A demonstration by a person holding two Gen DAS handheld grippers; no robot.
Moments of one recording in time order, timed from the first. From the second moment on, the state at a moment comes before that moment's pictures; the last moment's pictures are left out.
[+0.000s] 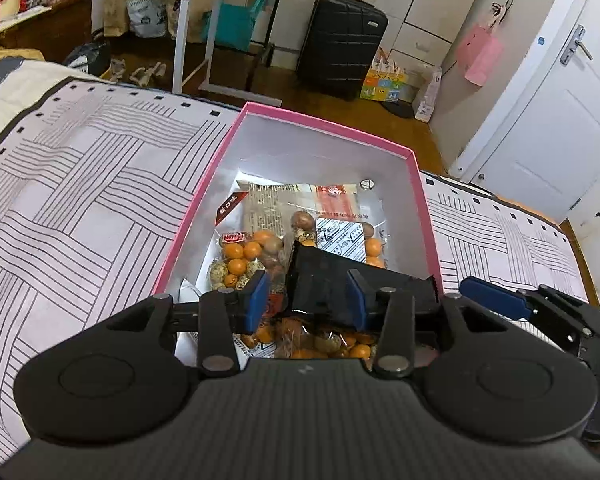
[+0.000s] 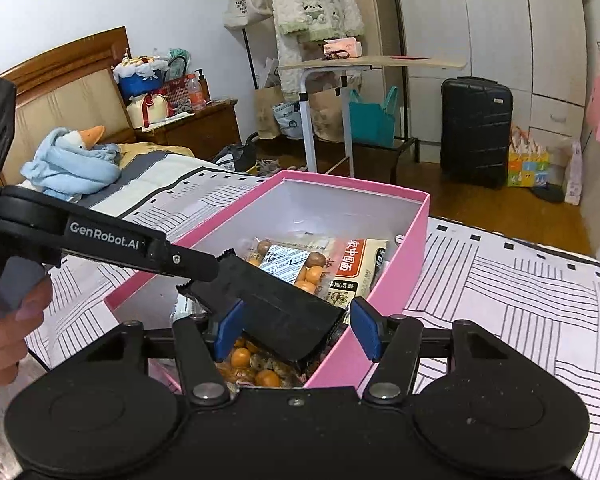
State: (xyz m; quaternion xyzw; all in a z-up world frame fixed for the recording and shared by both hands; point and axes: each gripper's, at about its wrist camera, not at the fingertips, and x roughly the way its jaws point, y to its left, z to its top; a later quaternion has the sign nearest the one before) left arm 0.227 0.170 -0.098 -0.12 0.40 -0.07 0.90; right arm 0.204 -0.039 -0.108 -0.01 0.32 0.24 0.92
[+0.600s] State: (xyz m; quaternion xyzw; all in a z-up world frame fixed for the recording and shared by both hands) left arm 0.166 0.142 -0.050 -0.09 0.37 -0.12 0.92; right arm 0.123 -0.100 -0.068 0.02 0.30 0.12 0.95
